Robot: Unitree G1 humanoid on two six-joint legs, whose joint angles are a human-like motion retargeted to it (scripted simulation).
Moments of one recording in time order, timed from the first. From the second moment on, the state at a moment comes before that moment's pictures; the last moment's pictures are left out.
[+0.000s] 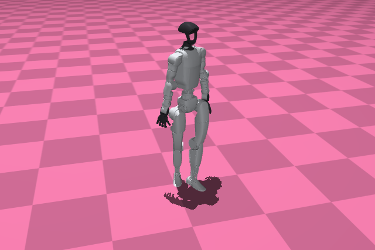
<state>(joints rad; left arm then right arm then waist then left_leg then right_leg) -0.05 0.14 0.36 1.55 0.20 0.09 -0.20 0.14 -0.16 0.03 1.52 -0.40 0.12 0.22 0.17 -0.04 -0.02 -0.13 -0.21 0.08 0.00 0.09 0.08 0.14 -0.05 -0.71 0.07 -0.24 0.04</state>
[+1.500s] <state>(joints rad) 0.07 0.22 0.46 1.57 0.18 0.11 -0.19 0.02 -0.16 0.10 1.40 -0.41 0.10 0.23 0.08 -0.04 0.02 -0.03 -0.07 0.33 -0.02 0.01 0.08 0.05 -0.03 -0.45 0.19 -0.22 0.04</state>
